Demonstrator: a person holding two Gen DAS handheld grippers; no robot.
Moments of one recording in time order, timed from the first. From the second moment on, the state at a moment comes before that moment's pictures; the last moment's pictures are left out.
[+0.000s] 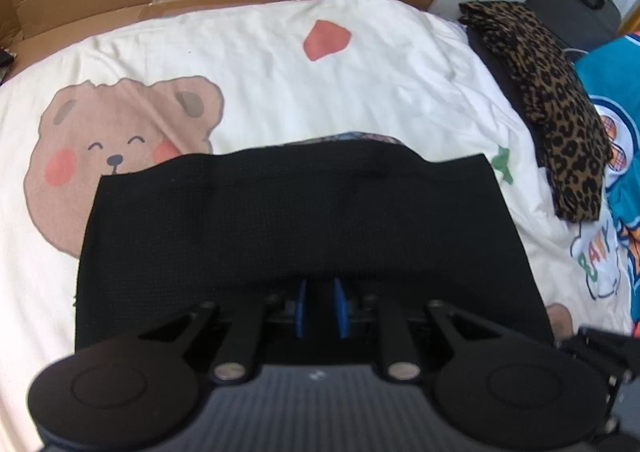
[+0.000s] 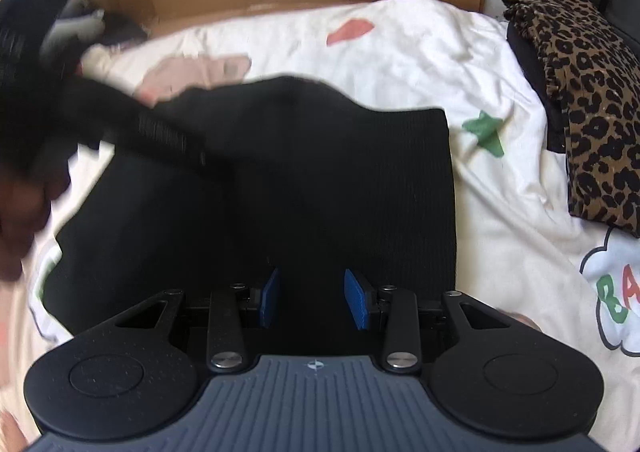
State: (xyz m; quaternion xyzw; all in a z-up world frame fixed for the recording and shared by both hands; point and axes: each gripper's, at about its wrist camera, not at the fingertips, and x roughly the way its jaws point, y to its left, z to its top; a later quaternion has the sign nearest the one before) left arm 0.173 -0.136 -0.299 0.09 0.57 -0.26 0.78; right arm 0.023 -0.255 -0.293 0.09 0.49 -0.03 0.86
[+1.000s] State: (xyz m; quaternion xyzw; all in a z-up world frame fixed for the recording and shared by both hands) left arm 0.200 -0.124 -0.302 0.05 0.56 -0.28 0.78; right arm -0.063 -0.238 -0.283 0.14 0.48 -0.18 0.85
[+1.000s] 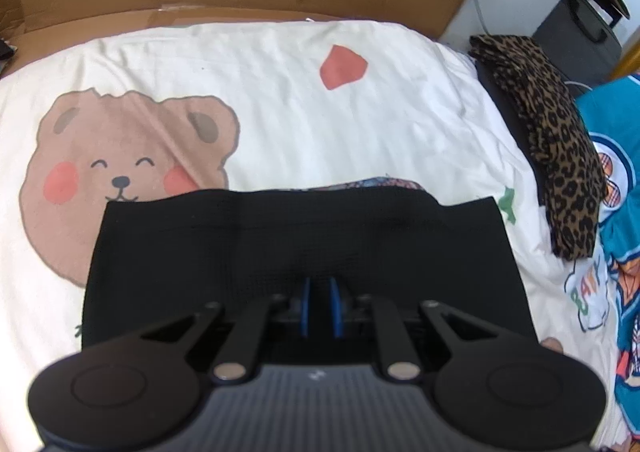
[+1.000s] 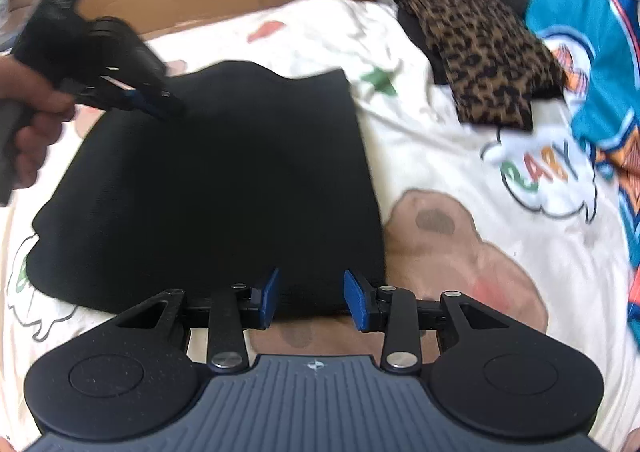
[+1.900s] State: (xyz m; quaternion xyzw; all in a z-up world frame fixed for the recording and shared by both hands) left arm 0.214 -0.129 -0.312 0.07 0.58 -0.29 0.76; right arm -0.051 -0.250 -0.310 0.21 0.48 -0.18 0.83
